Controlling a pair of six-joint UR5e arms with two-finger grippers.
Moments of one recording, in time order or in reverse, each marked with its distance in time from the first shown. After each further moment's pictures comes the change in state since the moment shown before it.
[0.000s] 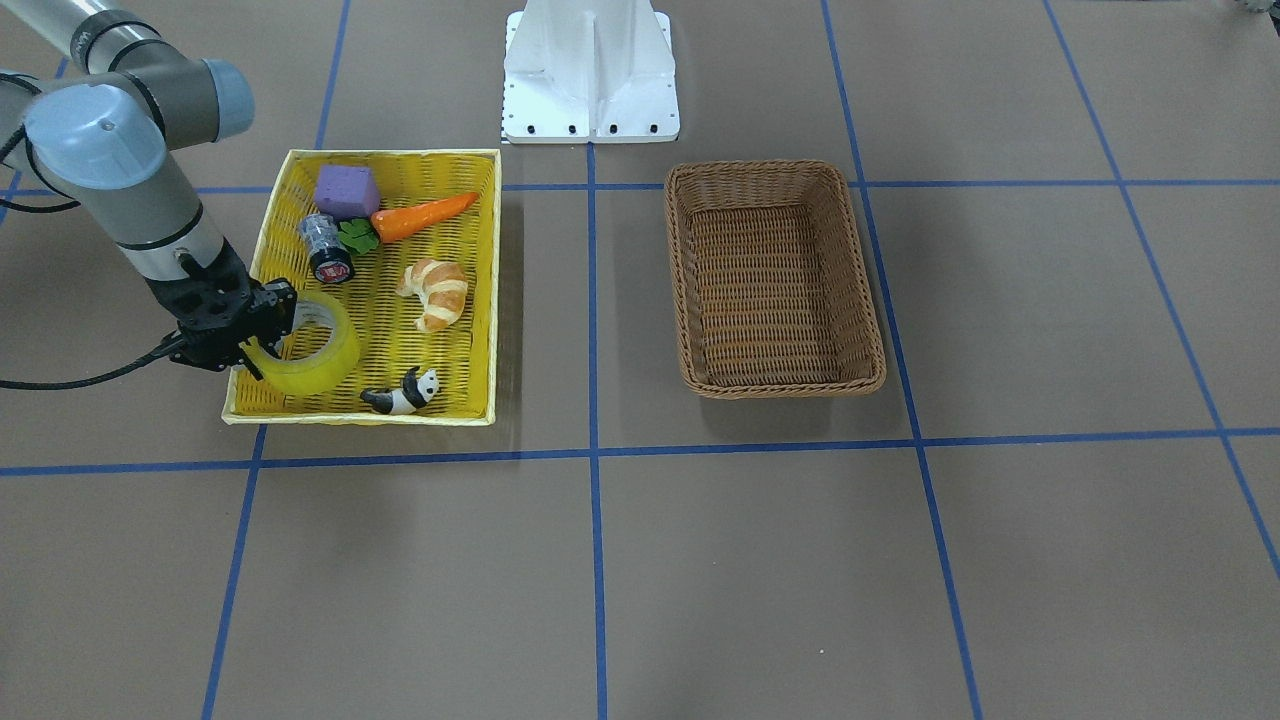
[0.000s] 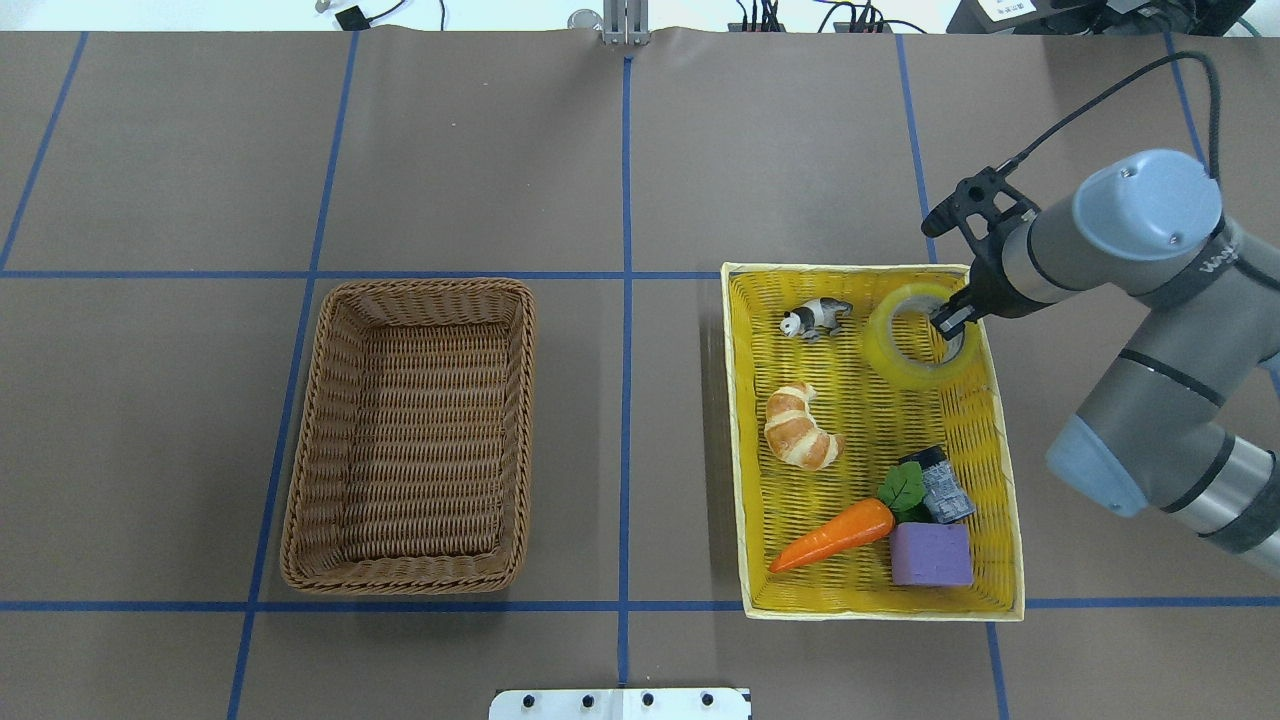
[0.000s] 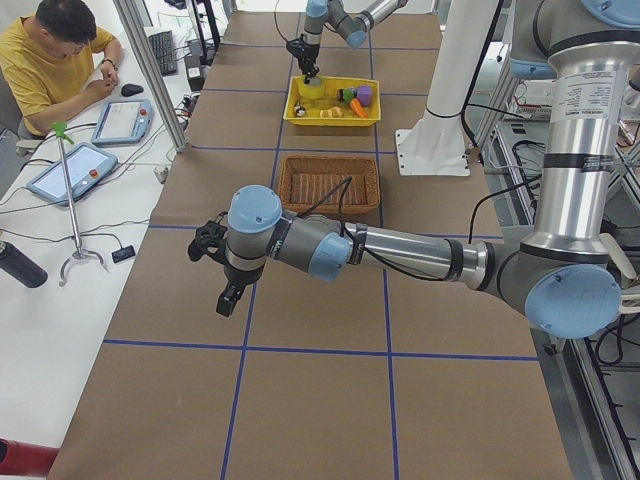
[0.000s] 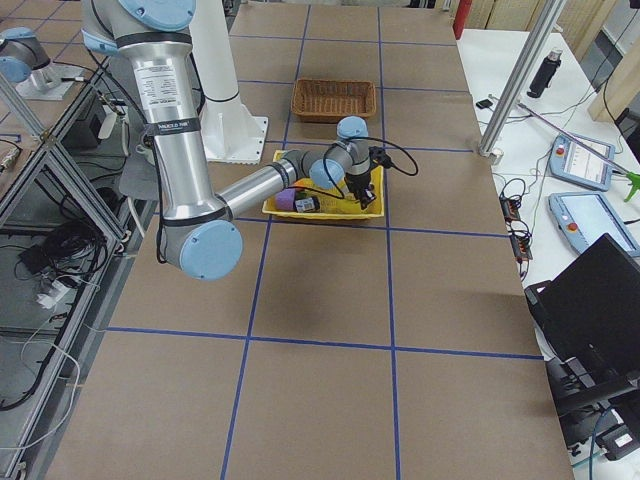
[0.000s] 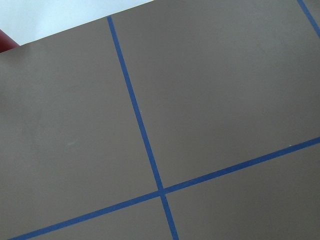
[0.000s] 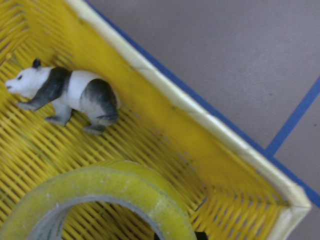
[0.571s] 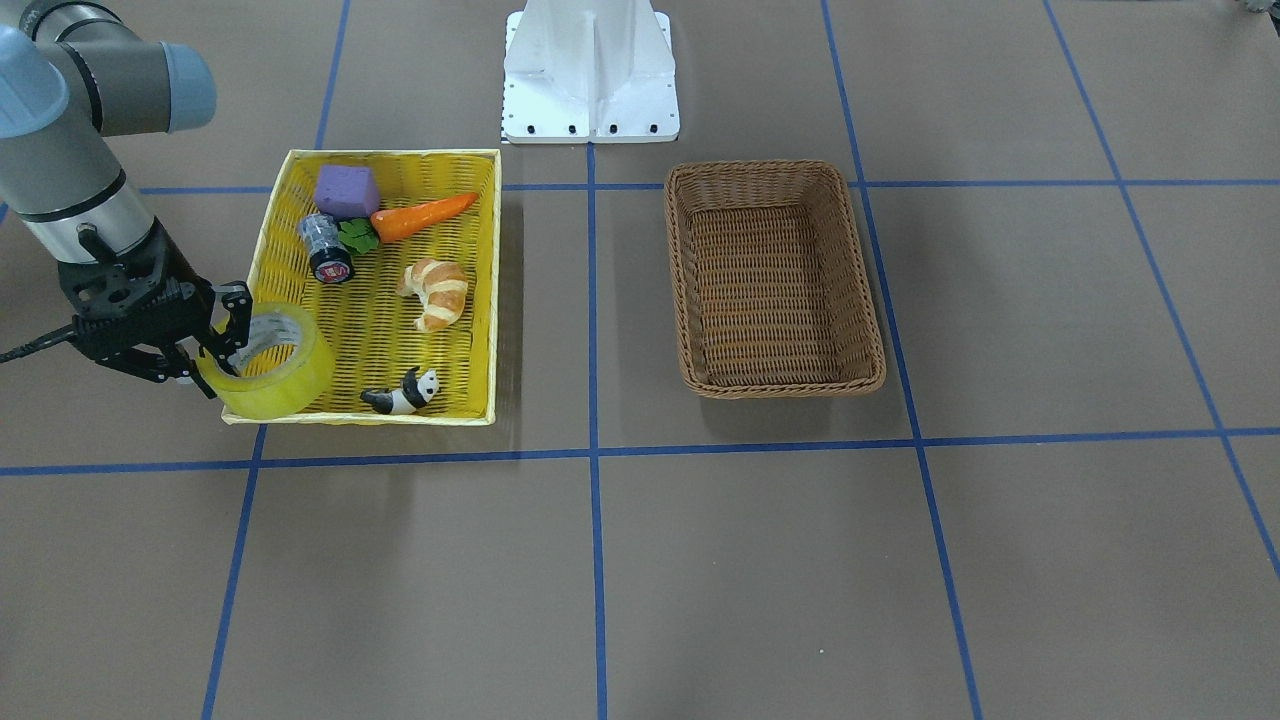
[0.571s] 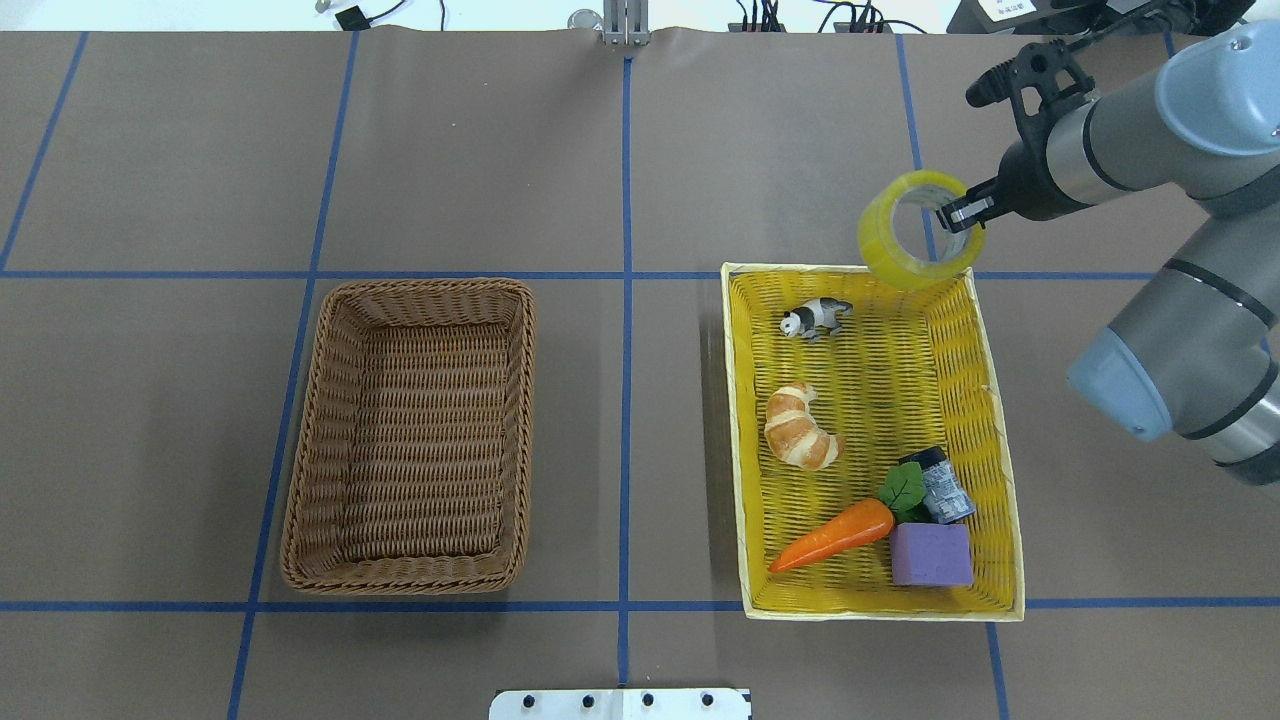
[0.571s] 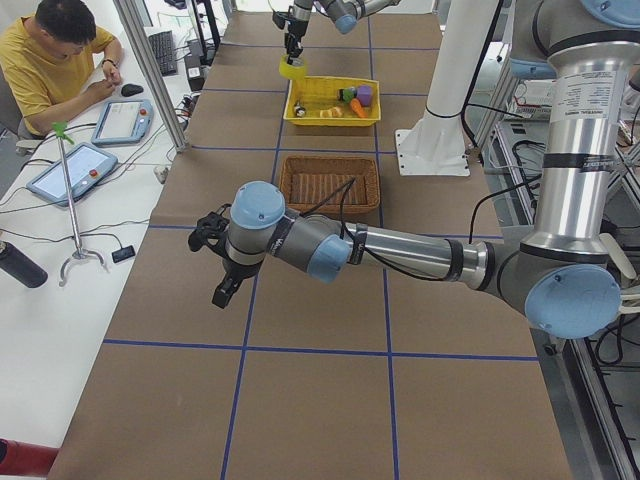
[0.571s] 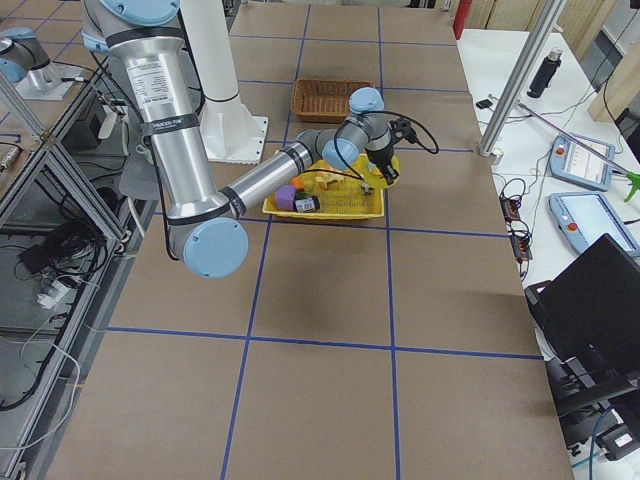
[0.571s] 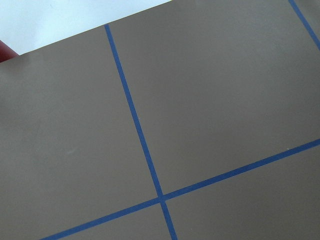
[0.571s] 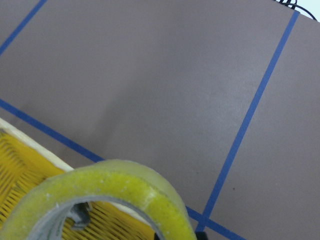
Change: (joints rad) left arm 0.013 0.002 -0.002 -0.123 -0.054 -0.003; right arm 0.094 0.099 0.038 0.008 0.016 0.211
